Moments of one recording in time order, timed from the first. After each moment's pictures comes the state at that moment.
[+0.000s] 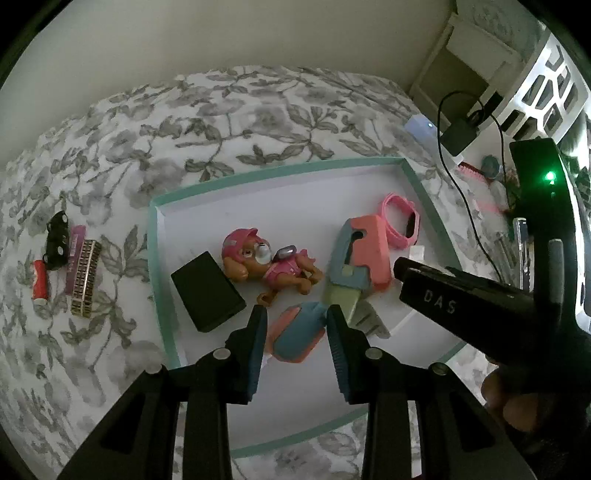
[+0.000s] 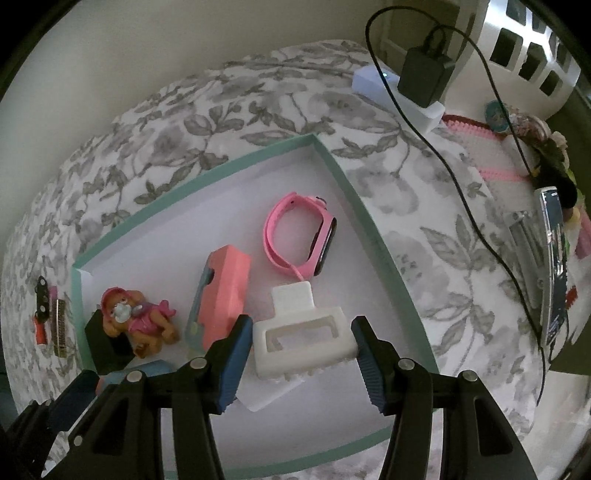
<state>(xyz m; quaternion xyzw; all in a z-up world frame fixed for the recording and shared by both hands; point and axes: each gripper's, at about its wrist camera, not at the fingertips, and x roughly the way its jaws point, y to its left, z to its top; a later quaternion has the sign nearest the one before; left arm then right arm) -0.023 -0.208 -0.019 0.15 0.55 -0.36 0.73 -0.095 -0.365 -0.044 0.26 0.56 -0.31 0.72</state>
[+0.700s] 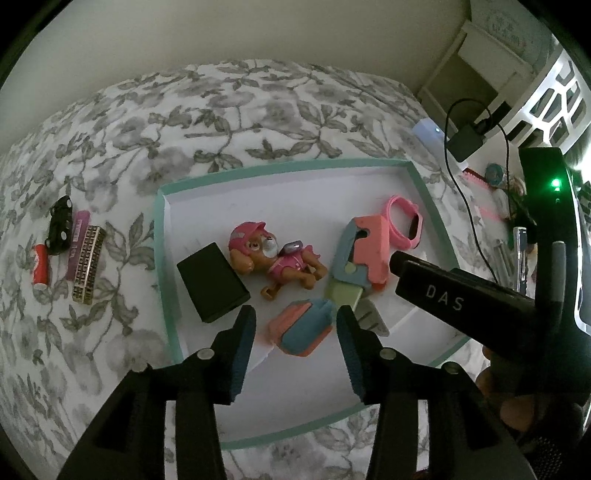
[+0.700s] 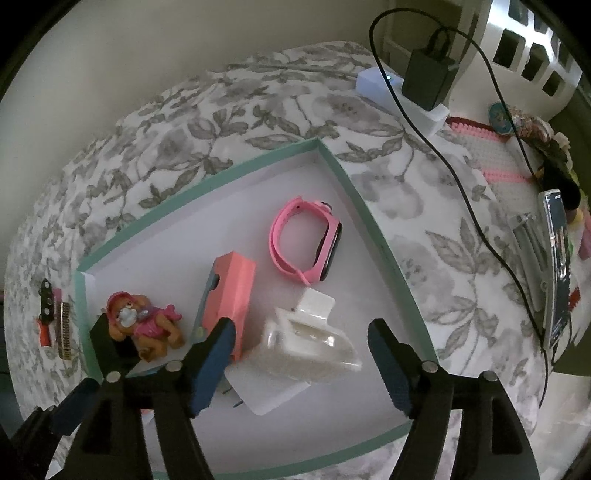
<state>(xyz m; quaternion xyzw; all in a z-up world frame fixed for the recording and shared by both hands) -0.021 -0.203 -0.014 0.14 0.57 -0.35 0.73 -0.092 -0.367 -0.042 0.27 0.55 -0.31 0.72</state>
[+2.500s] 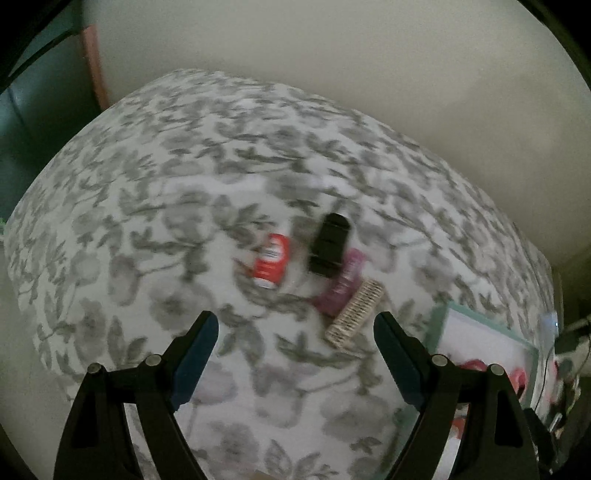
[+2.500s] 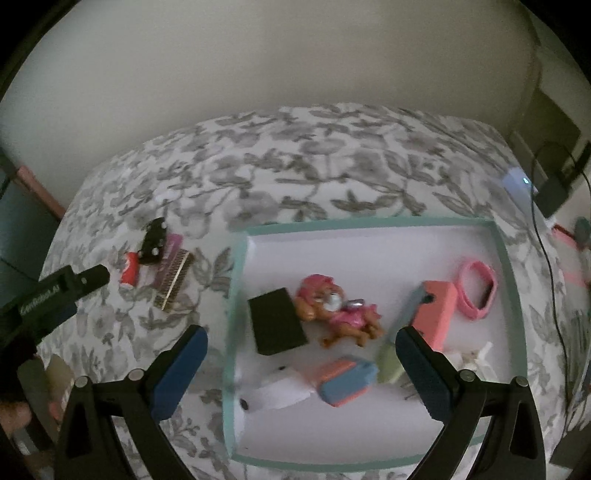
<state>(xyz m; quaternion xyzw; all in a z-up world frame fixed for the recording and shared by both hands) 0.100 0.000 0.004 -0.05 0.54 -0.06 0.84 -0.027 -0.237 0.001 0.17 0.52 -0.14 0.83</state>
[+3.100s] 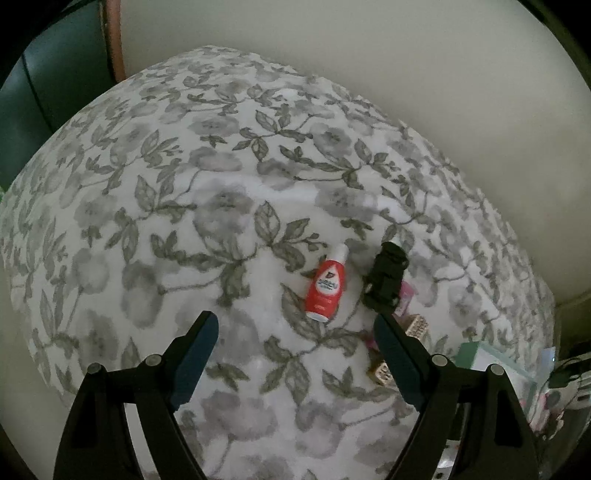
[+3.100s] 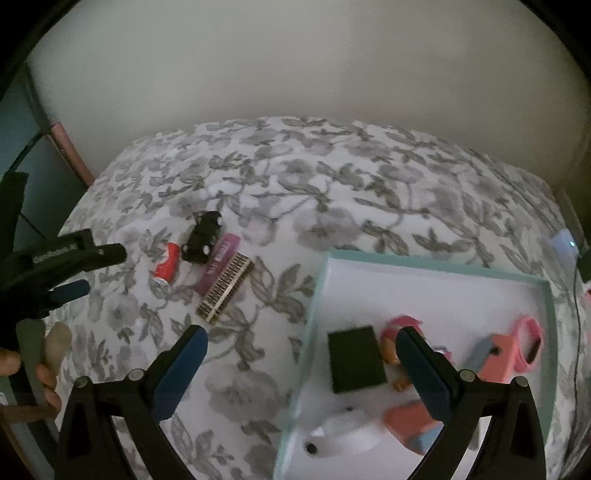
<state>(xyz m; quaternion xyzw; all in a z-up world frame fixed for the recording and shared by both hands) 0.145 0.044 -0.018 -0.08 0.56 -0.04 0.82 0.020 -0.184 -0.009 0.11 0.50 -0.07 0.85</state>
